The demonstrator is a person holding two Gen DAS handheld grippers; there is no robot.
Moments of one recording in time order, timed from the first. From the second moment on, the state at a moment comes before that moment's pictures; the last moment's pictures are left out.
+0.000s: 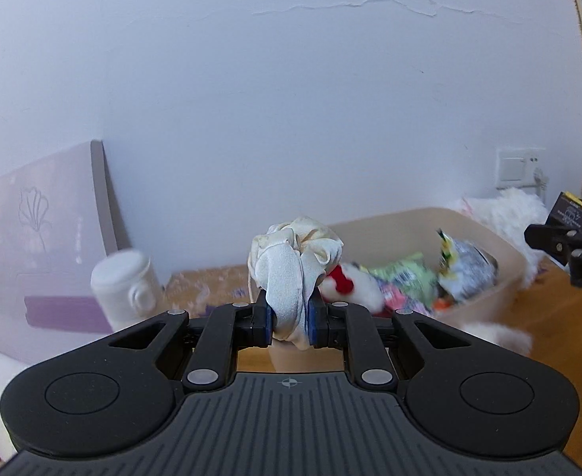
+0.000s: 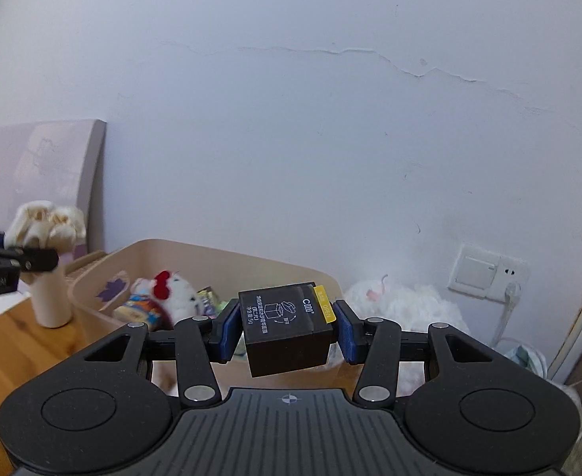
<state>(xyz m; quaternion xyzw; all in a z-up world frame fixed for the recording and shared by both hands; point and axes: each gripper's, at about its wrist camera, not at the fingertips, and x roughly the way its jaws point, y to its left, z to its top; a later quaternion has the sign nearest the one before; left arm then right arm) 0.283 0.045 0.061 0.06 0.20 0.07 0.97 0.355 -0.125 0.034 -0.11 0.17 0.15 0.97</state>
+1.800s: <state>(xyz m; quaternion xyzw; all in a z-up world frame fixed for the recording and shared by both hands) 0.366 0.052 0.026 0.03 0.25 0.09 0.96 0.403 -0.084 0.011 -0.14 0.18 0.14 0.96</state>
